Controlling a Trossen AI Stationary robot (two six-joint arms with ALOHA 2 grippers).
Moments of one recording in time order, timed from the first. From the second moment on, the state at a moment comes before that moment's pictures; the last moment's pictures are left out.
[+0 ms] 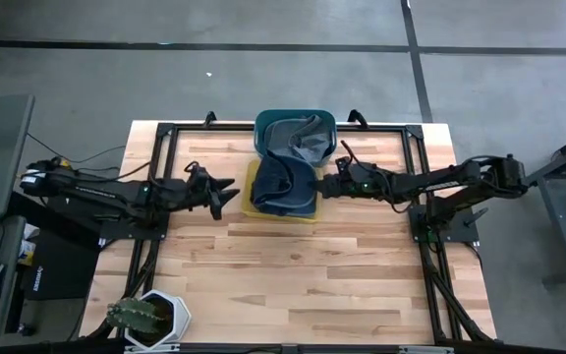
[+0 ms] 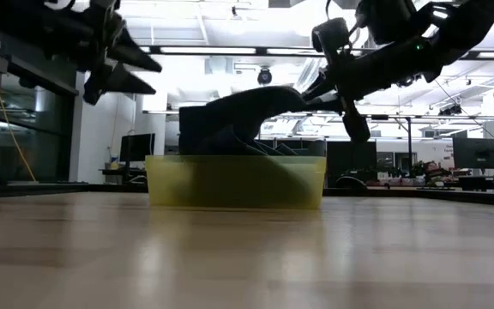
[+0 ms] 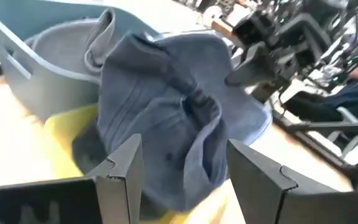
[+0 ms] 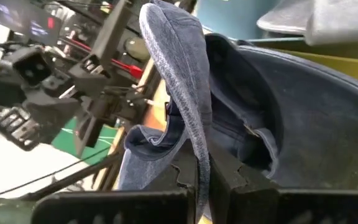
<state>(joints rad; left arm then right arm) -0.09 0.75 0.39 0.13 -0.48 -0.61 -0.16 1.35 0.54 0.51 0.08 1.08</state>
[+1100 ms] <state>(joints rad) -0.10 0.50 0.02 0.59 -0.35 -0.66 -0.17 1.57 0.78 0.11 0.05 1.25</state>
